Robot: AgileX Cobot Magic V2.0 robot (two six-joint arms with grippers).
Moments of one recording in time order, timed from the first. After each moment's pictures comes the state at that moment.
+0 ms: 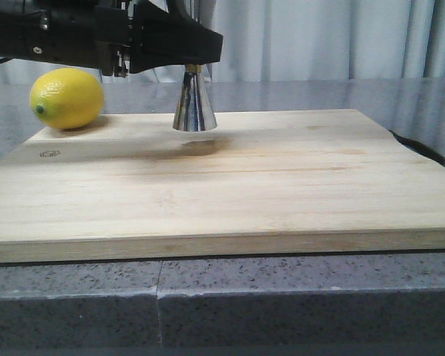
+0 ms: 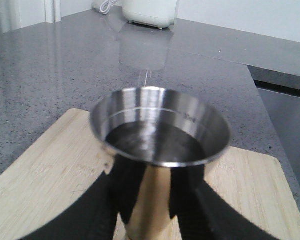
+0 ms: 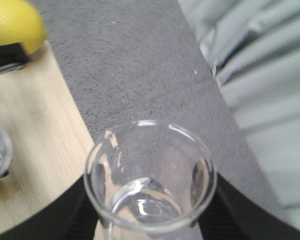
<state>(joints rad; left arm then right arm) -0.31 1.77 -1.04 -1.76 1.15 2.11 0.48 1.59 -1.70 0.00 0.81 -0.78</state>
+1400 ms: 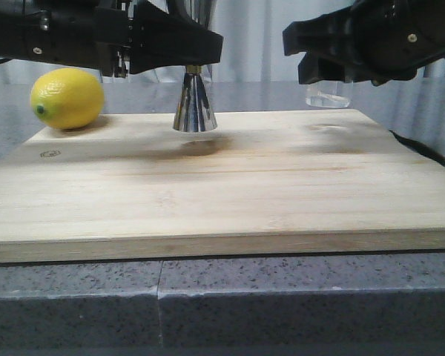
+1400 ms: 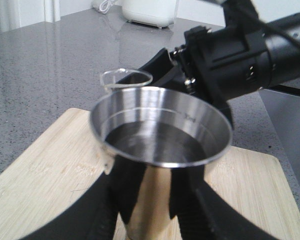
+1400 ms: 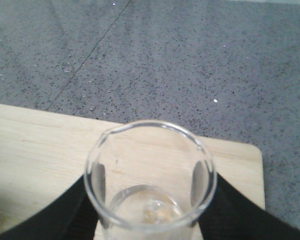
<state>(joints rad) -0.31 1.77 -1.04 -1.76 1.15 2.11 0.44 1.47 -0.77 0.73 -0.29 -0.65</state>
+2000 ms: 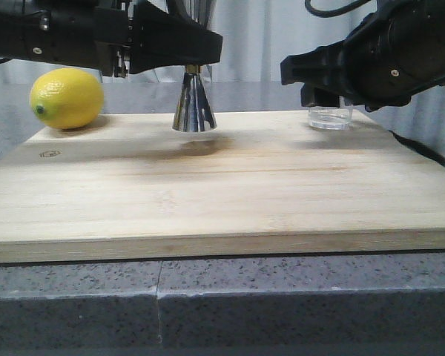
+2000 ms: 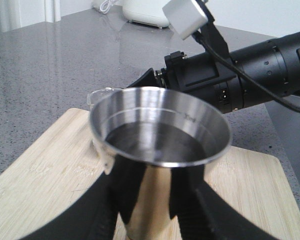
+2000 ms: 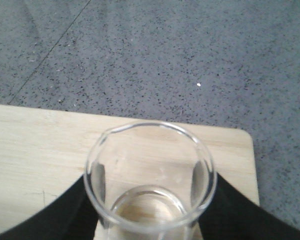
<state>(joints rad) -0.31 1.77 -1.04 -1.76 1.15 2.11 0.45 1.56 -0.77 0.74 -0.37 -0.62</state>
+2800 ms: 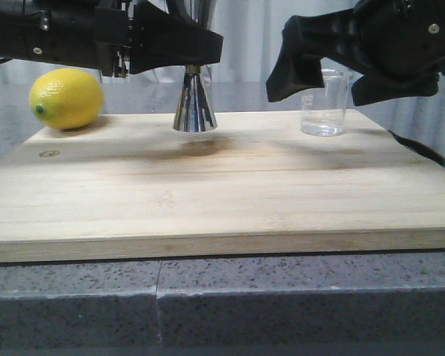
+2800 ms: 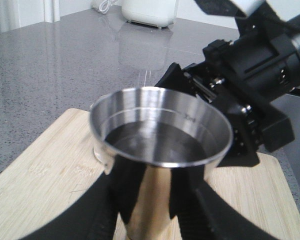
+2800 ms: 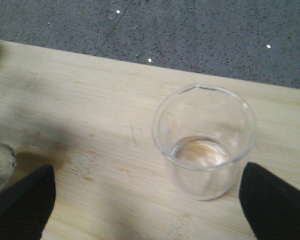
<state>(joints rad) -0.31 1.77 -1.04 -1.76 1.15 2.11 0.42 1.39 -0.77 0.72 0.01 -0.64</state>
